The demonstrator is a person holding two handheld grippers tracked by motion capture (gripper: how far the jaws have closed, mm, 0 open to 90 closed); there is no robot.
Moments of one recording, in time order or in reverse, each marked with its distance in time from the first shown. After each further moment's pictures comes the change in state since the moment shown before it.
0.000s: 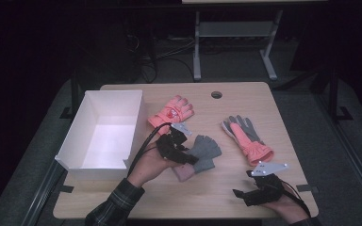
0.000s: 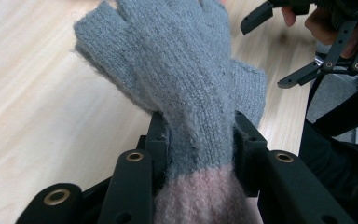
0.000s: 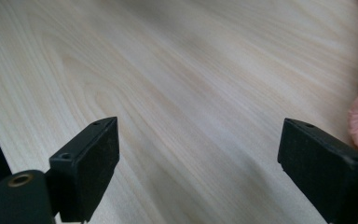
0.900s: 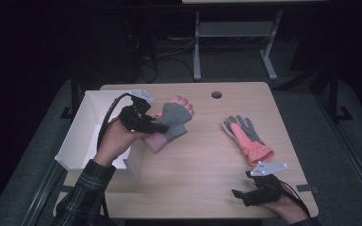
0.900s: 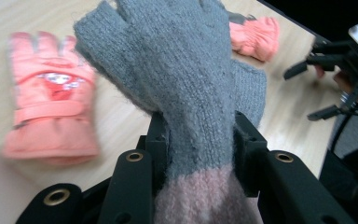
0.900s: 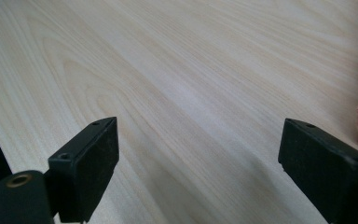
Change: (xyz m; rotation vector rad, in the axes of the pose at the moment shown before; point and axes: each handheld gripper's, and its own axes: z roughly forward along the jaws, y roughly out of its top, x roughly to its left) left arm 0.042 0.003 -0.110 -0.130 0.162 -0.102; right arm 0.002 -0.001 0.003 -0.003 0.003 0.024
